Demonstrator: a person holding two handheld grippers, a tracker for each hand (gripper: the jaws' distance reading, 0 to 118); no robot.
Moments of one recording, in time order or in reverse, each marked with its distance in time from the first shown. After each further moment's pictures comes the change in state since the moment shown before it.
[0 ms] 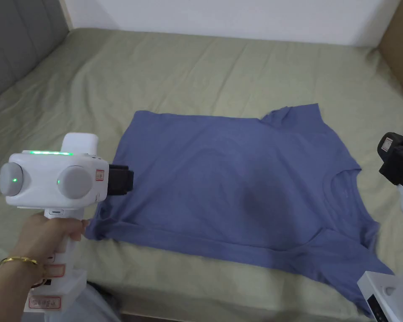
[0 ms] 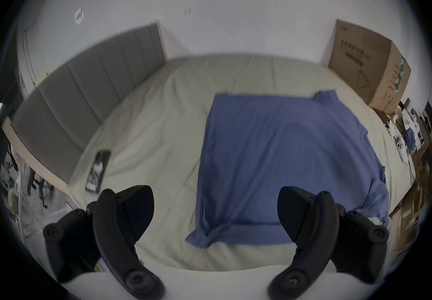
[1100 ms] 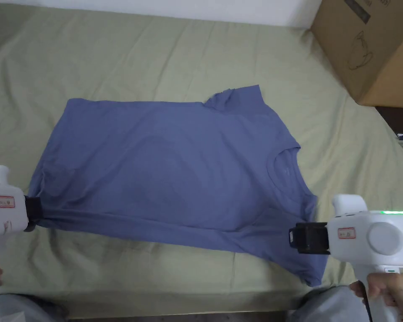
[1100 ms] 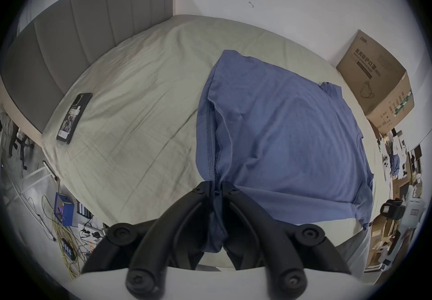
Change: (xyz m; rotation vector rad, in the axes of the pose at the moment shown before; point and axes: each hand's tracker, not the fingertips) left arm -0.015 -0.030 -0.017 -0.100 -0.102 0.159; right arm 0.083 -0.111 -0.050 -0.878 -0.149 0.074
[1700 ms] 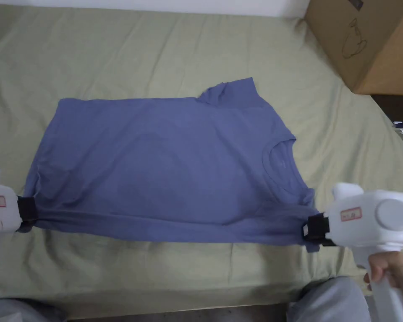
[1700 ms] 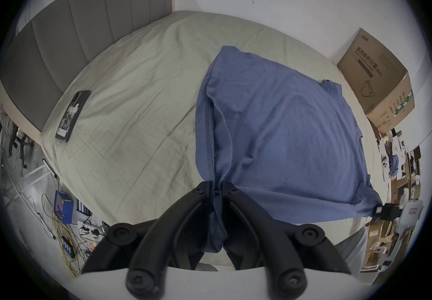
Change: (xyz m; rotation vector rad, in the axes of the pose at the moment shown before) left arm -0.005 0.012 -0.007 -0.011 -0.008 0.007; right arm 0.012 0.026 0.029 -0.010 0.140 -0.070
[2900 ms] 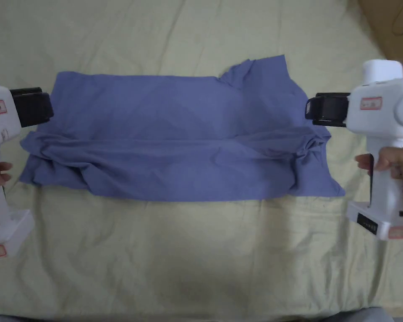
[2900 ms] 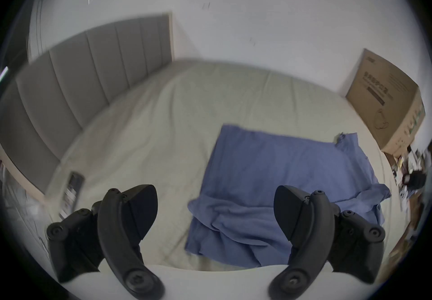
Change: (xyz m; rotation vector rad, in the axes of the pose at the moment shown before) left arm 0.046 0.123 -0.021 0.376 0.086 -0.101; right arm -0.046 0.175 -0.018 0.432 -0.133 0.146
